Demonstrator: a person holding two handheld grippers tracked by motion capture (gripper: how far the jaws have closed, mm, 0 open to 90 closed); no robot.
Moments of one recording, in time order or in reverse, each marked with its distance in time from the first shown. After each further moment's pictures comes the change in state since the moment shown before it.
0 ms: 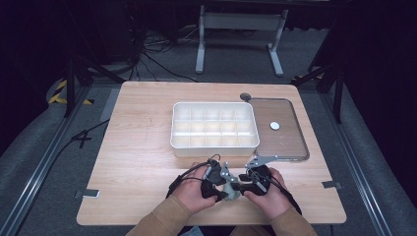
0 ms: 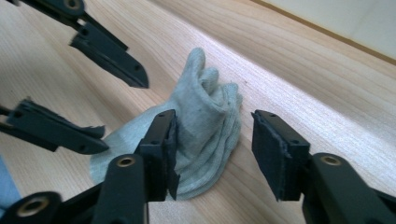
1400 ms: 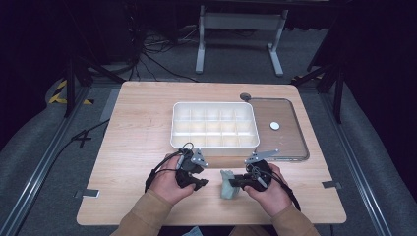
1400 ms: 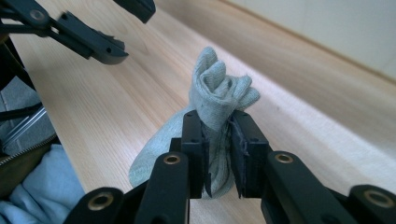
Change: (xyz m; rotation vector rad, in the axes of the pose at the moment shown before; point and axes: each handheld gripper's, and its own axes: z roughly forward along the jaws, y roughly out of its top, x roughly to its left) left arm 0.033 -0.041 -0.049 -0.098 0.070 -0.148; right arm 0.008 0.021 -0.018 -0.023 0.109 -0.001
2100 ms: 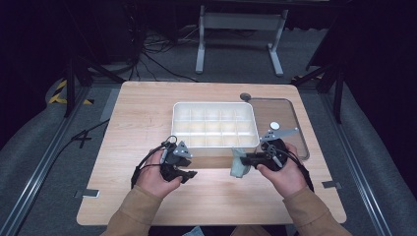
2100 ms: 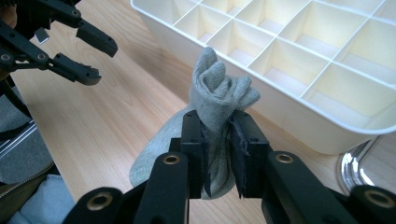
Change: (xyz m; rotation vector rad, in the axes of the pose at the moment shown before) left arm 0.017 -0.016 -0.031 -0.048 0.052 -0.069; right arm -0.018 0.042 -0.053 -0.077 -0.069 -0.012
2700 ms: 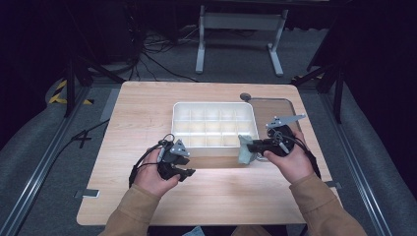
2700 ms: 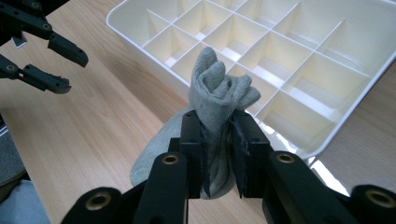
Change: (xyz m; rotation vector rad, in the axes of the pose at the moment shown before) left arm 0.004 -0.002 -0.003 -0.012 -0.001 -0.013; right arm -0.023 0.024 -0.014 0.000 -0.048 -0.049
